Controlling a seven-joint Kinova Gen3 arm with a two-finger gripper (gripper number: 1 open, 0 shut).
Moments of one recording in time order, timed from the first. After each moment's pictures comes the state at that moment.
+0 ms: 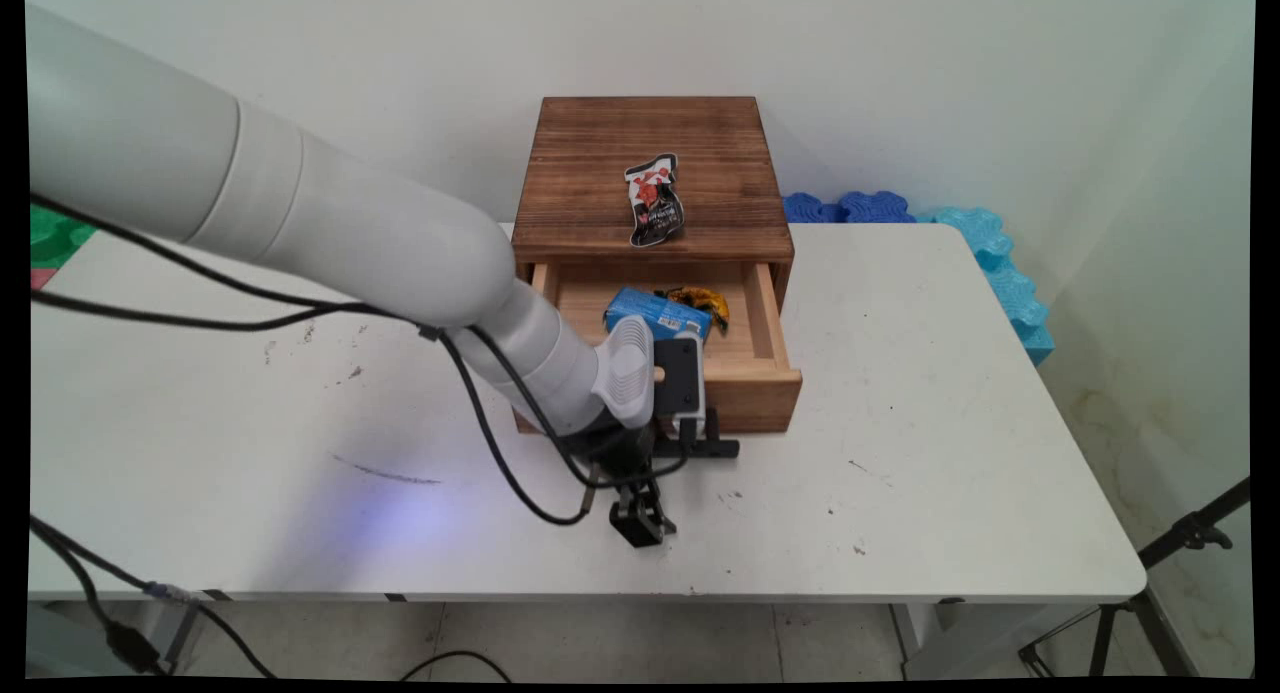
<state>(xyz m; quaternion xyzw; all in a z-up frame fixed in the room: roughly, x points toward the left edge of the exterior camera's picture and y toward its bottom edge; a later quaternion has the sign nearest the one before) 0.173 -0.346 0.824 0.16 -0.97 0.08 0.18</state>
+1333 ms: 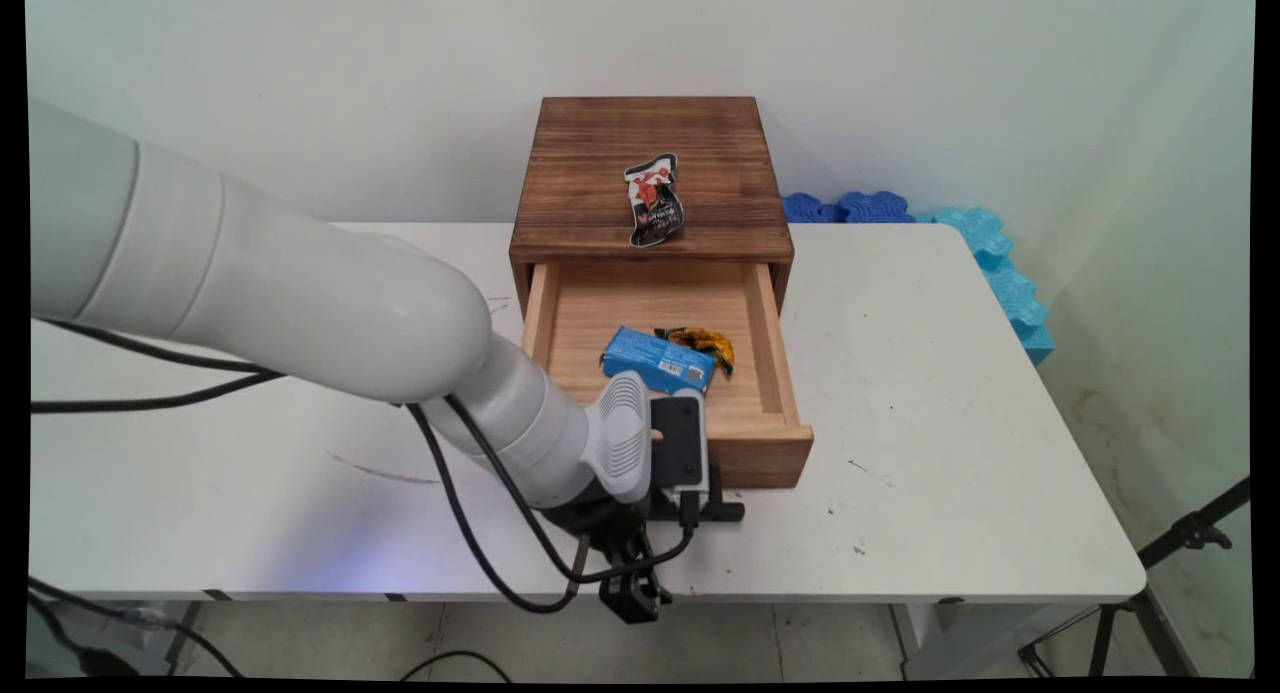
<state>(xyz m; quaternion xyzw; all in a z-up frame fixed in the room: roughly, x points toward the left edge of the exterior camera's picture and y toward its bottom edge) 0.156 -0.286 0.836 0.16 -0.97 0.07 0.17</state>
